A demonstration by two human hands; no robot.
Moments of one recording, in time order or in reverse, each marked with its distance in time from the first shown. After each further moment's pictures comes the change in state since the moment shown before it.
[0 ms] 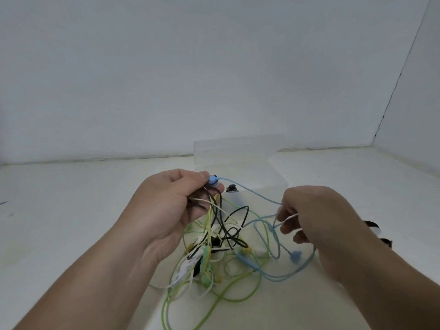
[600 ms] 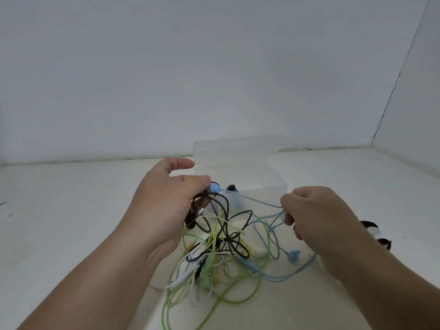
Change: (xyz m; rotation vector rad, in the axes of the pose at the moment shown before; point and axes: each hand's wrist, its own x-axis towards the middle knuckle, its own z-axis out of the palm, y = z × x) left_hand 0.001 -0.002 0.000 0.137 0.075 0.174; right_hand 0.000 0.001 0.001 -0.216 0.076 -0.052
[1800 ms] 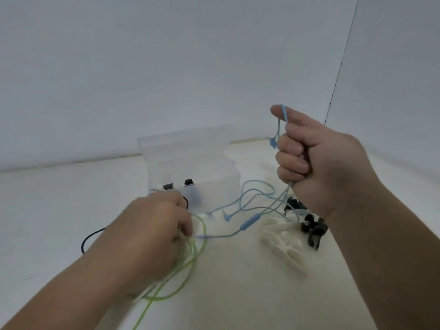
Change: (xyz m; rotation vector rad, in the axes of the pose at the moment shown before) left_hand -0.002 -0.037 0.000 1.384 -0.496 0.614; right_hand 0.029 -0.003 -0.067 1.029 -0.152 -0.124
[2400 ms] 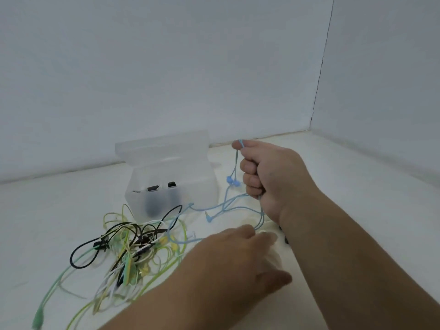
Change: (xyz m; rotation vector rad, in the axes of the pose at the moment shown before) left_hand 0.011 0.125 0.023 -0.038 -0.242 0.227; right_hand 0.004 0.021 0.000 -0.179 0.162 0.120
